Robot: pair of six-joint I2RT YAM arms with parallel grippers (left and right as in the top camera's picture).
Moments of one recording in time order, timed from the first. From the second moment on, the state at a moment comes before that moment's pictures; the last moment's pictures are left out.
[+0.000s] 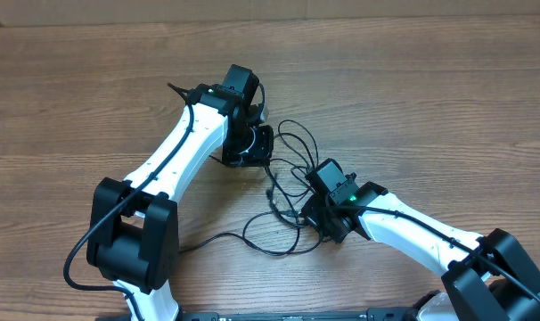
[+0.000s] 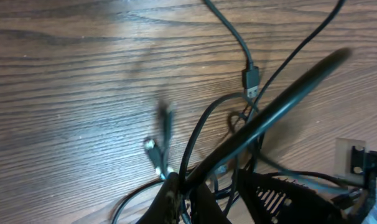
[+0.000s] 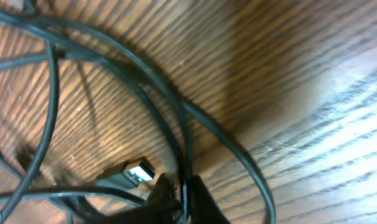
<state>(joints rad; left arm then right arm) -0.38 1.91 1.49 -1.03 0.38 -0.38 0.66 1.57 0.76 -0.50 -0.16 1.38</state>
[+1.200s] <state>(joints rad) -0.12 1.73 1.68 -1.18 0.17 -0.33 0.24 1.31 1.33 -0.86 -0.16 0.47</state>
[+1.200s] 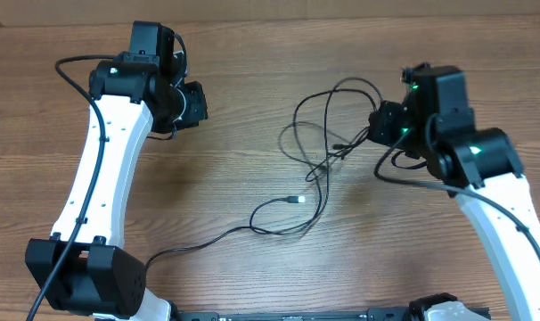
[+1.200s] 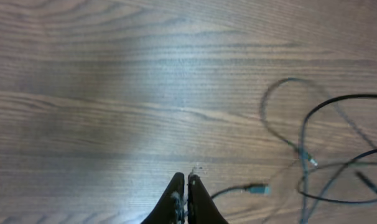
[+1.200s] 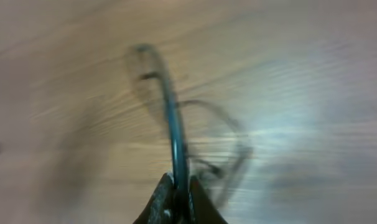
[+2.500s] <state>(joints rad) -0.40 1.79 1.67 -1.17 0.25 -0.29 0.24 1.36 1.33 -0.98 -0.29 0.70</state>
